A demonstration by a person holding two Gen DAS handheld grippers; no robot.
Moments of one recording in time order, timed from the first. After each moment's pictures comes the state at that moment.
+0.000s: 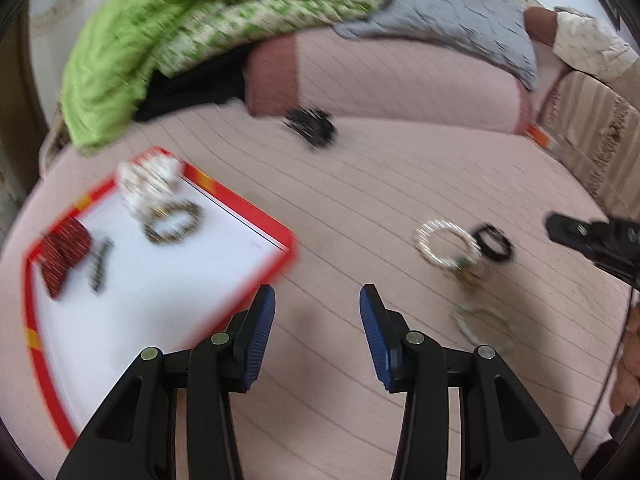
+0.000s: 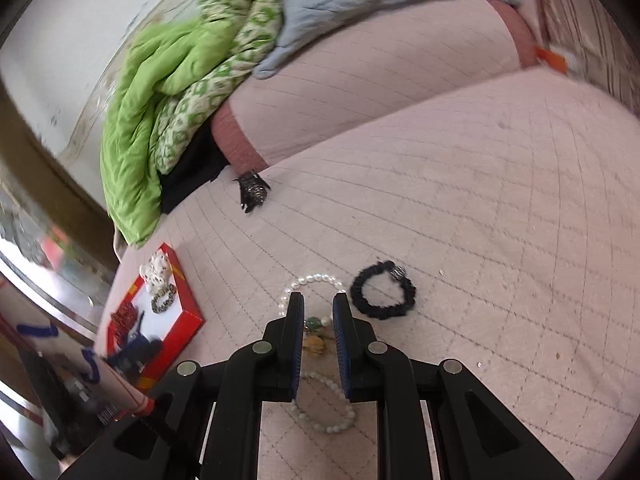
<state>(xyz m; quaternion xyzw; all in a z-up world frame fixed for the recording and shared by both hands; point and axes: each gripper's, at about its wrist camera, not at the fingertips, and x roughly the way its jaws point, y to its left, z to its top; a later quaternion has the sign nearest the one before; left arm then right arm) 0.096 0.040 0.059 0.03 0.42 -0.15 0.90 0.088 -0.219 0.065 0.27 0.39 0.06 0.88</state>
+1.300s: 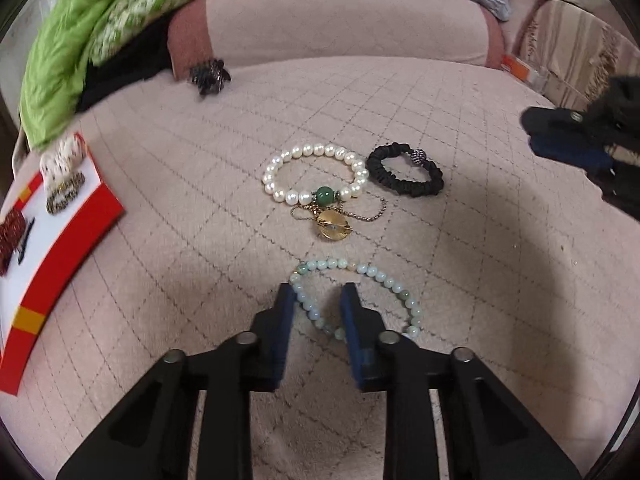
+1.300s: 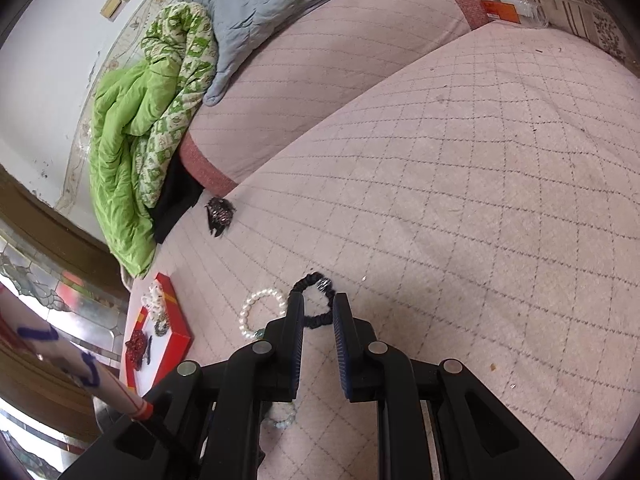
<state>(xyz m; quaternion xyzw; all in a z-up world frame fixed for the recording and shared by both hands) 0.071 -0.093 0.012 0.09 0.46 -0.14 0.87 0.082 -0.299 0.047 0.33 0.40 0.05 0.85</state>
